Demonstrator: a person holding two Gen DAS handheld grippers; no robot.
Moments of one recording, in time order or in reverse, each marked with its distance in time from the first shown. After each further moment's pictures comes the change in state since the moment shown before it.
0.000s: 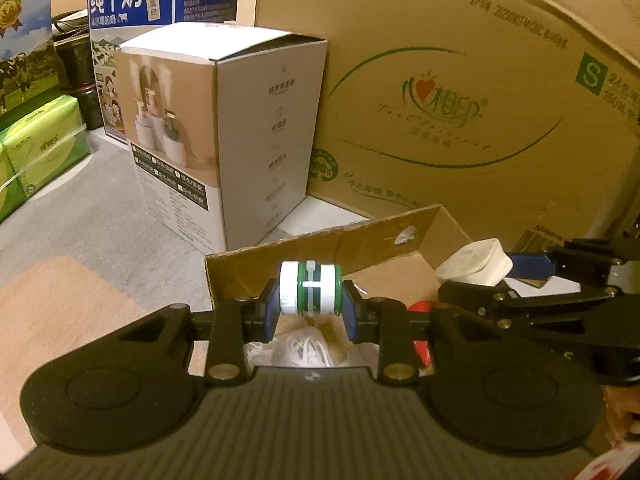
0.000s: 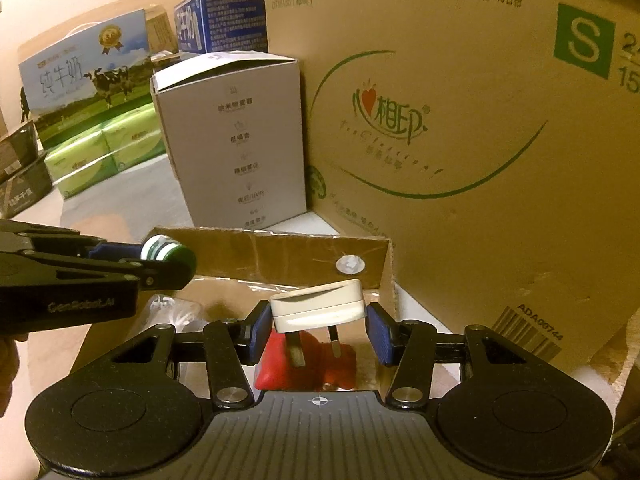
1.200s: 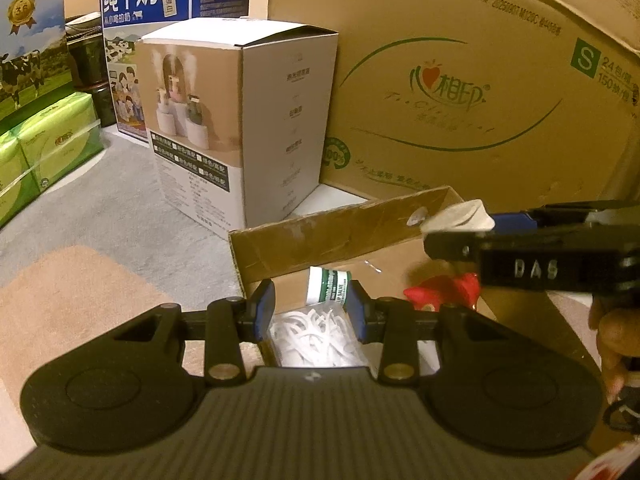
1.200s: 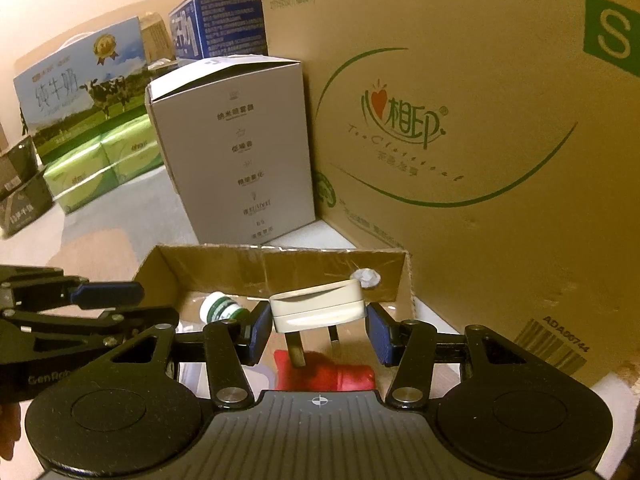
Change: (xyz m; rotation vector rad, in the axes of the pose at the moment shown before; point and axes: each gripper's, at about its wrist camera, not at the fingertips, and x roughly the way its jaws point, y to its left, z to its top) left arm -0.013 0.010 -0.019 0.016 -0.010 0.014; right arm 0.013 0.000 0.009 0.068 -0.028 0.049
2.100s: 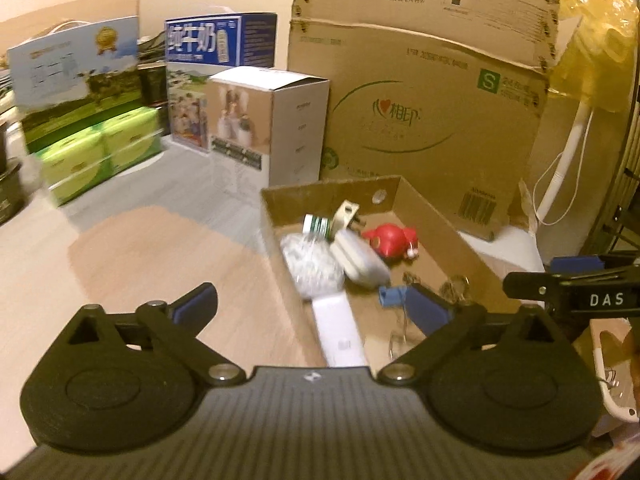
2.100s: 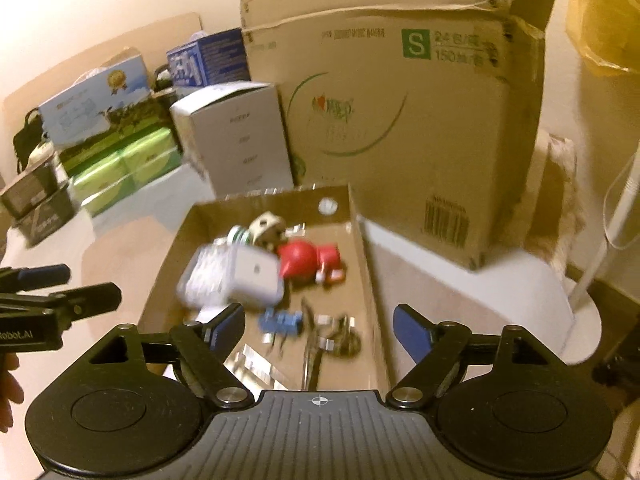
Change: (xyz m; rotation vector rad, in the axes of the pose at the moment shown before) left arm -0.164 -0.033 -0.087 -0.043 -0.111 0.060; right arm -0.166 0.020 -0.096 0.084 -0.024 -0.093
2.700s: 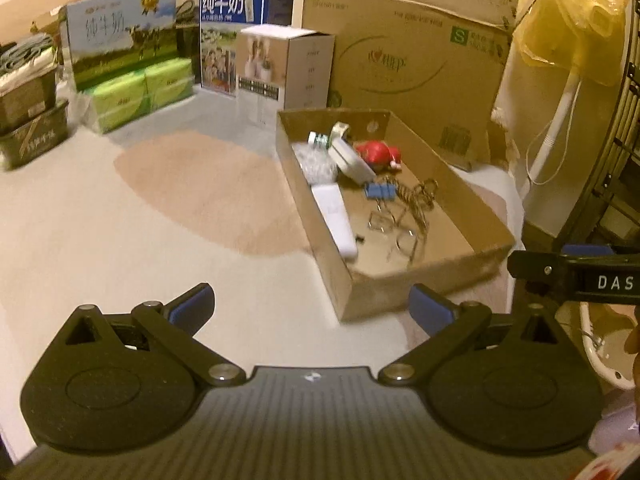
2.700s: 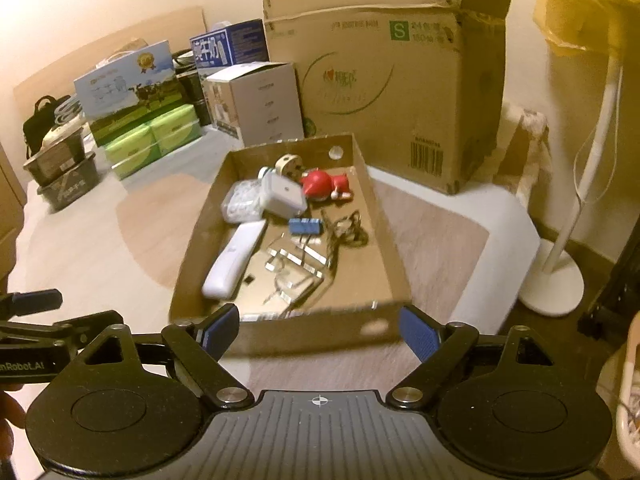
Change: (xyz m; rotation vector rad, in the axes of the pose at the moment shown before) left arm -0.100 -0.021 -0.087 -0.042 0.098 0.037; right arm -0.094 0.036 -0.090 0.027 0.018 -0.014
